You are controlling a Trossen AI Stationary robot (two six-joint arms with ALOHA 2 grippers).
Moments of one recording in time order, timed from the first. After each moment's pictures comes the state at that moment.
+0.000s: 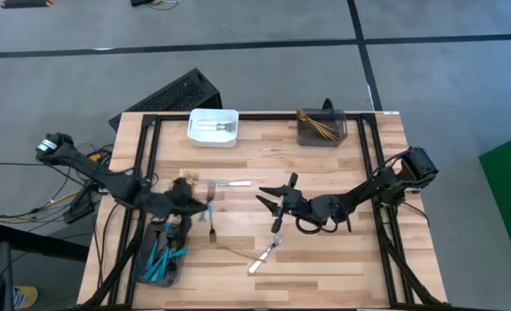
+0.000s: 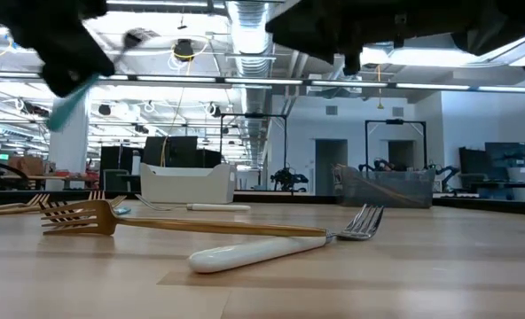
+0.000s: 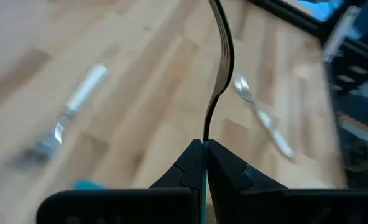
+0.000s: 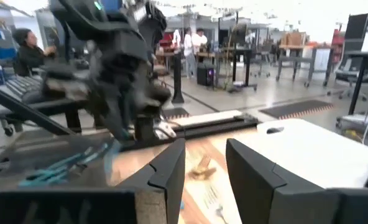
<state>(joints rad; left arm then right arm) -0.47 0.87 0.55 -0.33 -0.44 -0.75 0.34 1.71 0.75 1.07 0.72 -0.01</state>
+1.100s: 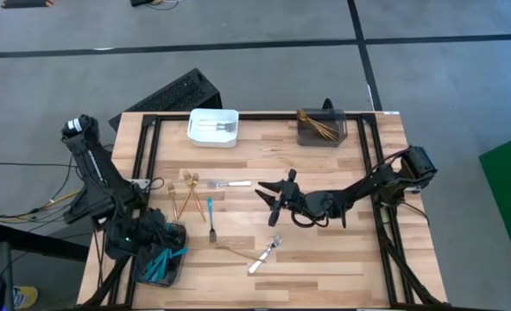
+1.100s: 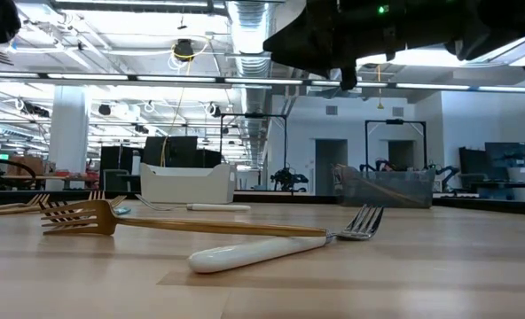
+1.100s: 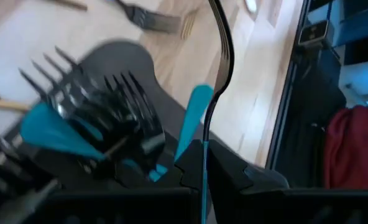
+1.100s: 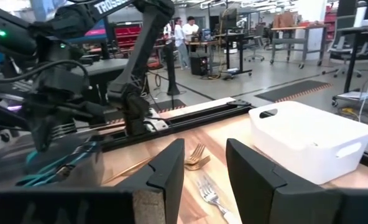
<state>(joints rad) -1.12 0.89 0.55 -0.64 -0.46 -1.58 0.29 1.71 0.75 1.00 0.70 0.11</state>
